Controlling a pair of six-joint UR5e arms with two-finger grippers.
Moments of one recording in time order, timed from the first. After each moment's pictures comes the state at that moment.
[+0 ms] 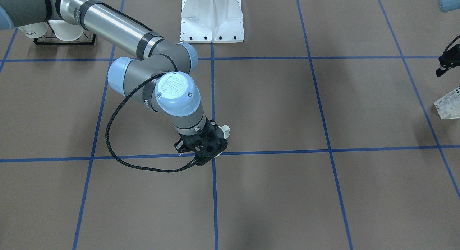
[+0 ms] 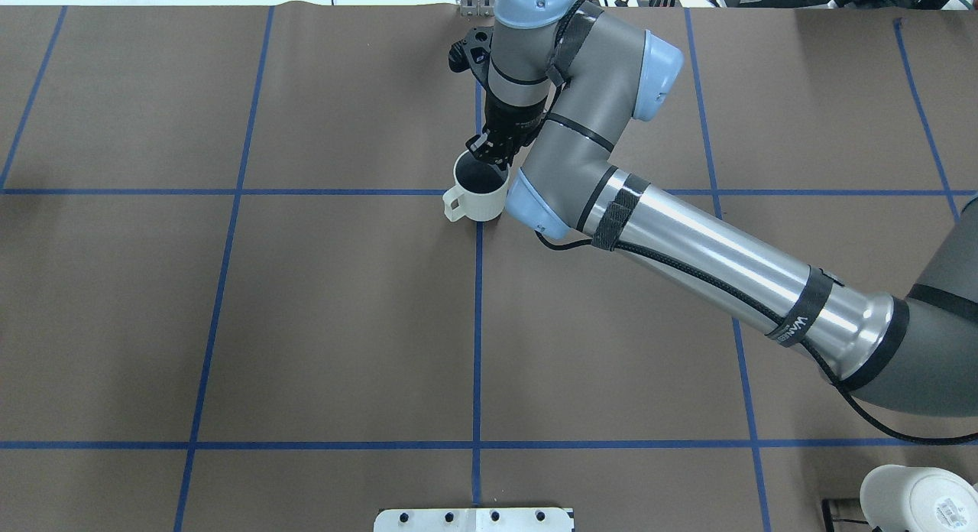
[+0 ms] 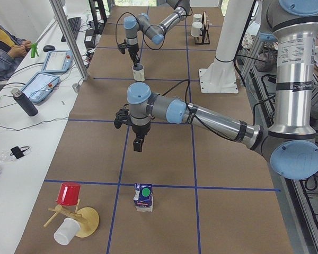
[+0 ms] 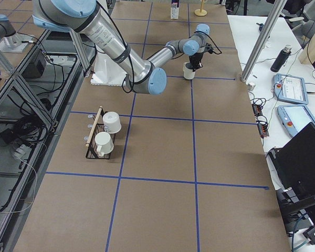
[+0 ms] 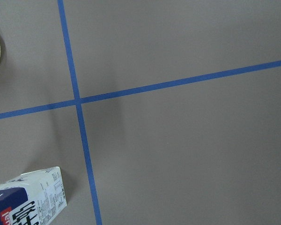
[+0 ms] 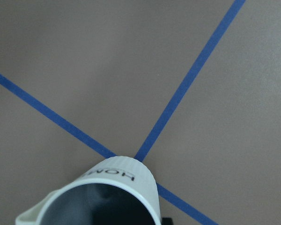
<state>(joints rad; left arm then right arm) -1.39 -1.52 -1.94 -1.50 -2.31 -0.12 0.73 -0.57 1.15 -1.45 2.10 0.45</state>
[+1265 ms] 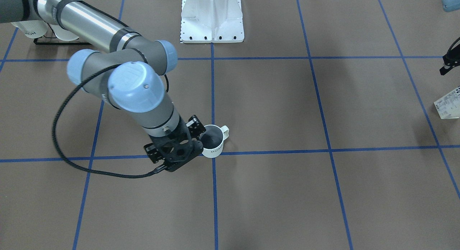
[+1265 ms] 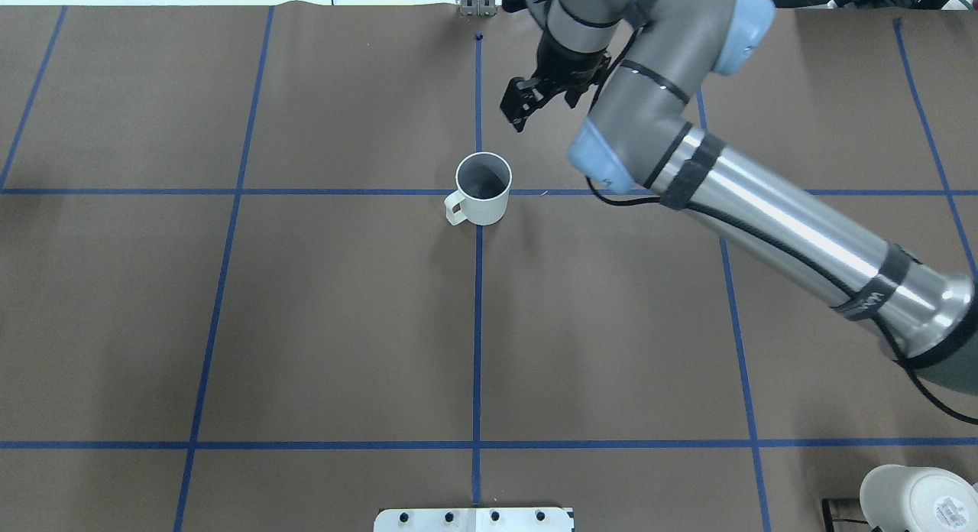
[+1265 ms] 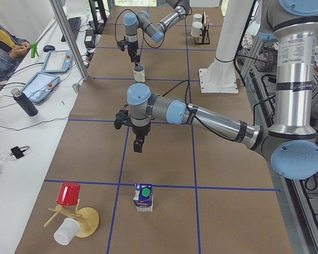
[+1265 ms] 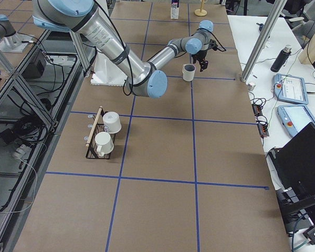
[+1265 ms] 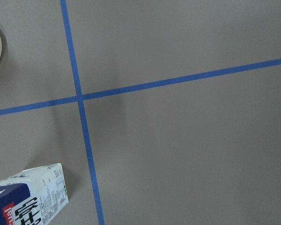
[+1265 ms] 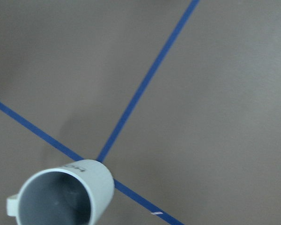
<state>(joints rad) -1.44 -1.50 -1.92 -1.50 -2.31 -0.04 0.88 -0.71 1.33 -1.45 2.20 0.45</state>
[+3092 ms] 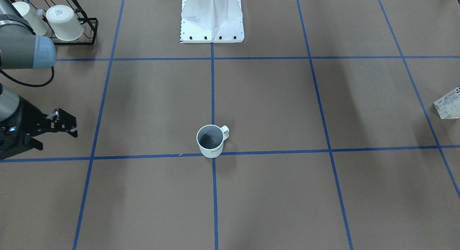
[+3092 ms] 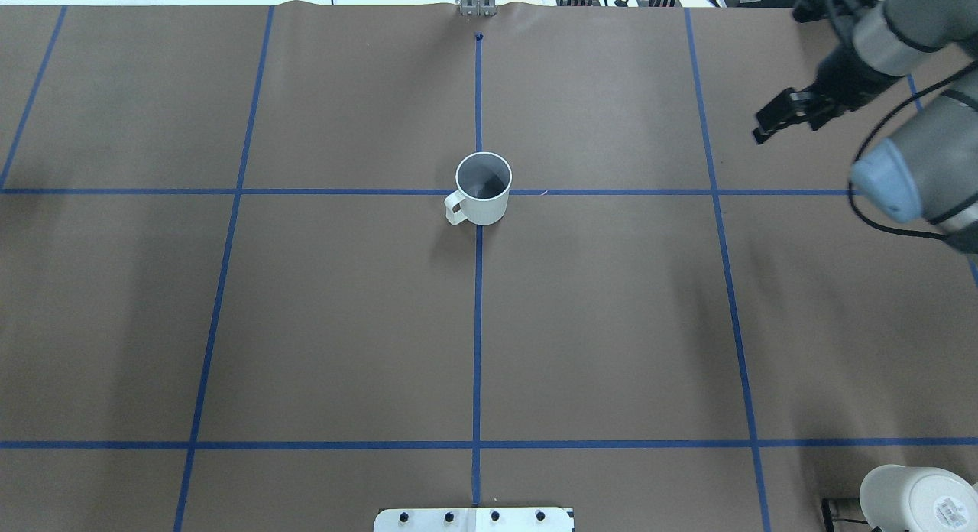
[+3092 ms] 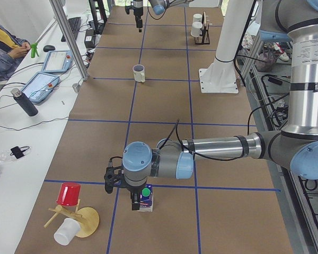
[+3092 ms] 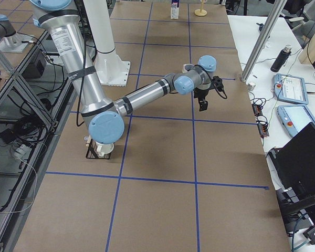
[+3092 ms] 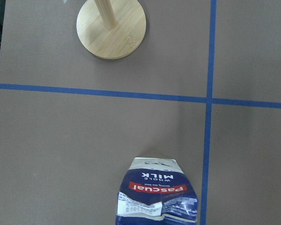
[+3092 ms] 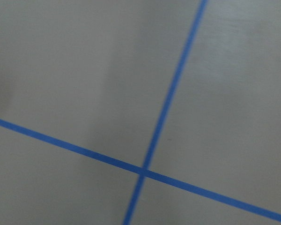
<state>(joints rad) -1.69 -1.51 -1.55 -1.74 -2.34 -0.12 1.14 -1.25 1.68 -1.45 2.30 0.41</state>
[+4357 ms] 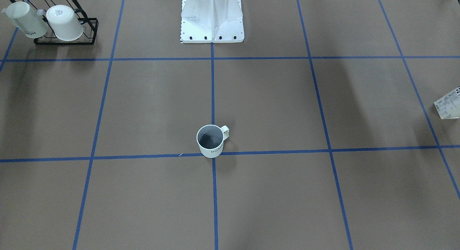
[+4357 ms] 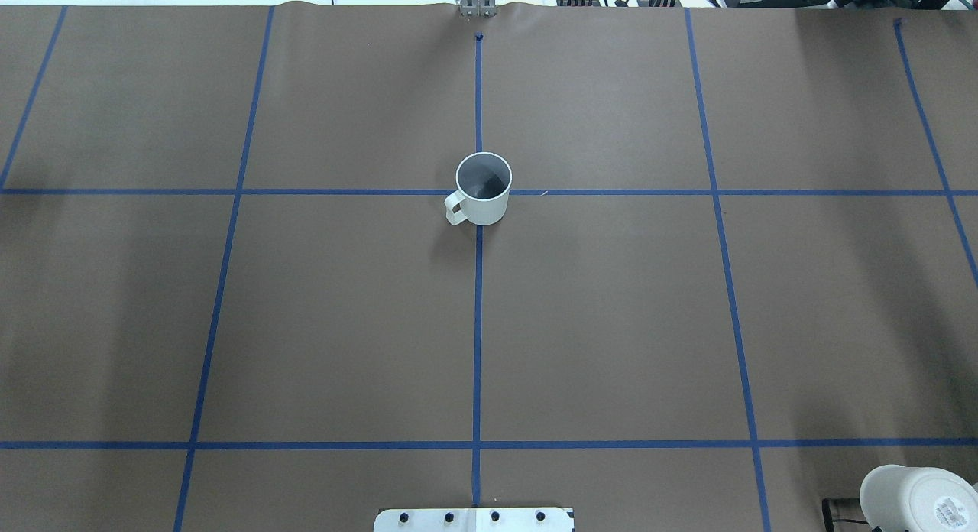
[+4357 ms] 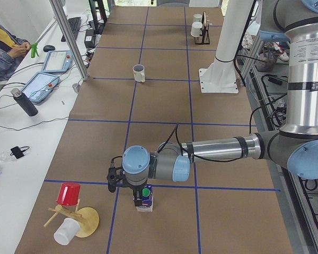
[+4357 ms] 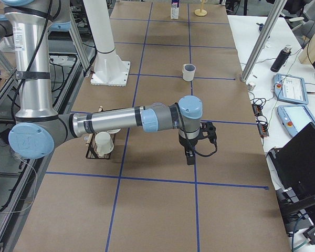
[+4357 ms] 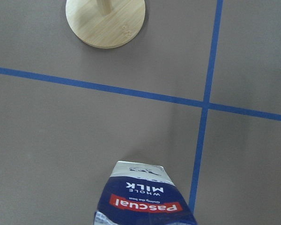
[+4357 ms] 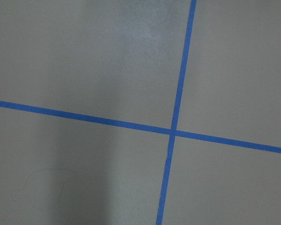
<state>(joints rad) -1.62 -1.51 -1.50 -1.79 -2.39 -0.18 1.50 -1.56 1.74 -1.56 2.28 0.02</state>
